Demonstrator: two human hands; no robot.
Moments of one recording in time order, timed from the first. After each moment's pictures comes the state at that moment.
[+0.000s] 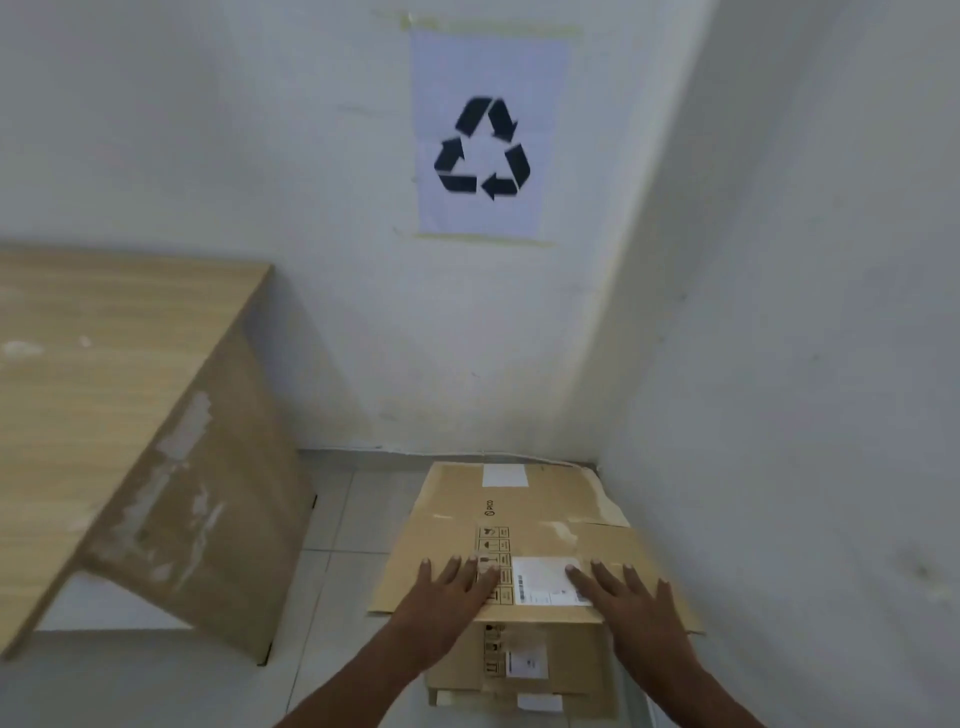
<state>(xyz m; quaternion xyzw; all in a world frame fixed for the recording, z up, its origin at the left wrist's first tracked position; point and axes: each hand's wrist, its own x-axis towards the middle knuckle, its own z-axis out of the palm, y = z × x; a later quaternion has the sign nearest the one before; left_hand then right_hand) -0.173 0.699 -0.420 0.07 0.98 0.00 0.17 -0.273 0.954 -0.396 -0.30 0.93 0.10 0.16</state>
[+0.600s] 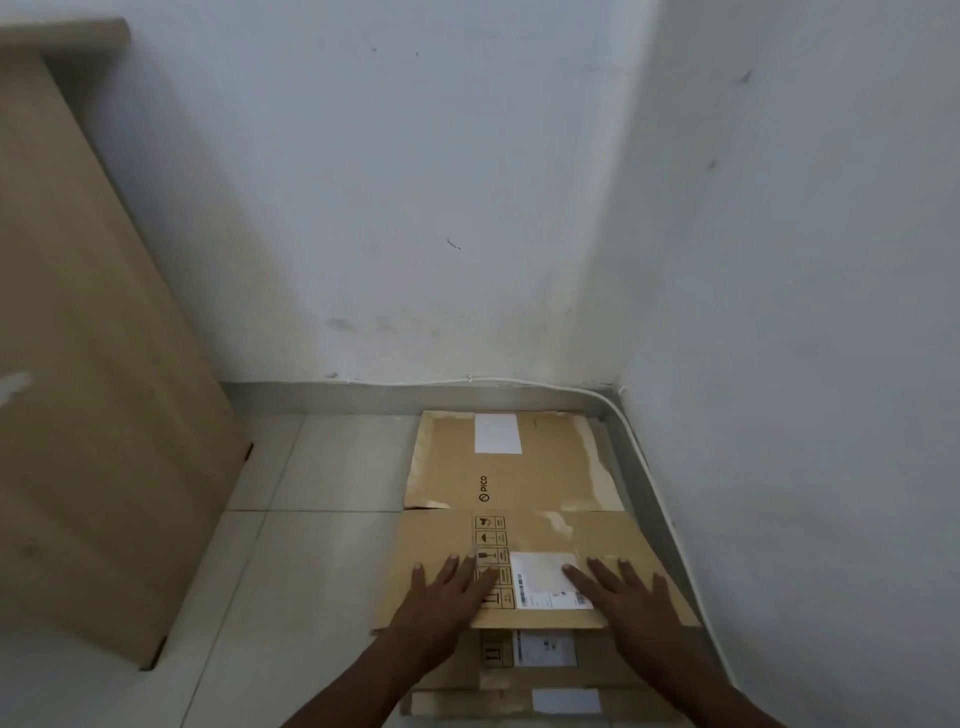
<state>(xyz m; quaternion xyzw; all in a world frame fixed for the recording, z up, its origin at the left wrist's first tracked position) -0.212 0.720 -0.782 0.04 0.98 0.05 0.19 -0.315 0.972 -0.766 -0.28 0.93 0.06 0.21</state>
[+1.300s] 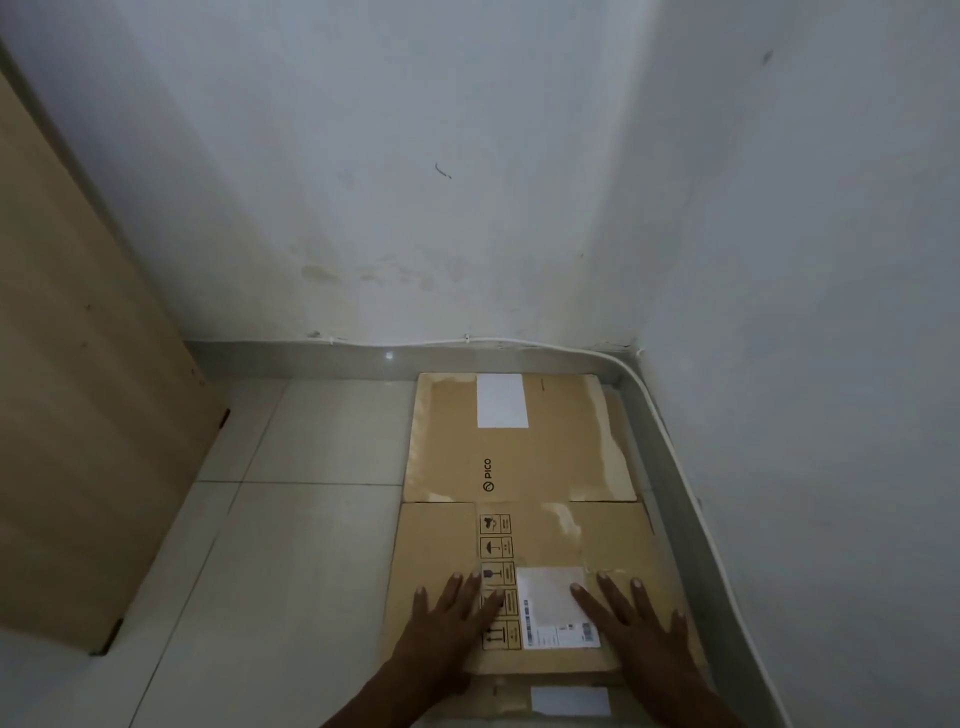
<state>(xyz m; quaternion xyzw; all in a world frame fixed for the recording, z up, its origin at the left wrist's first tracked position) -0.228 0.743 -0.896 0.02 0.95 0.10 0.29 -0.332 0.997 -0.890 -0.24 0.91 0.01 0.34</state>
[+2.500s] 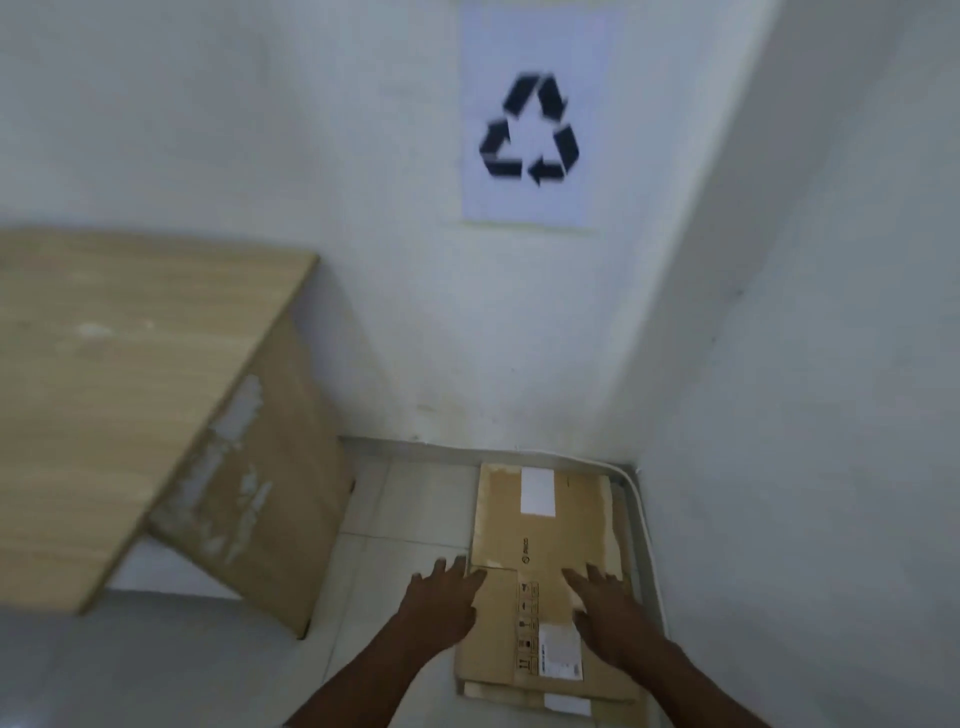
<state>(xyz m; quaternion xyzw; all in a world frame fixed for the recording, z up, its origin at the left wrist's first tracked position) -0.163 0.676 -0.433 -0.10 0.95 0.11 0.26 -0.276 0.895 -0.440 -0.28 0.91 -0.05 0.29</state>
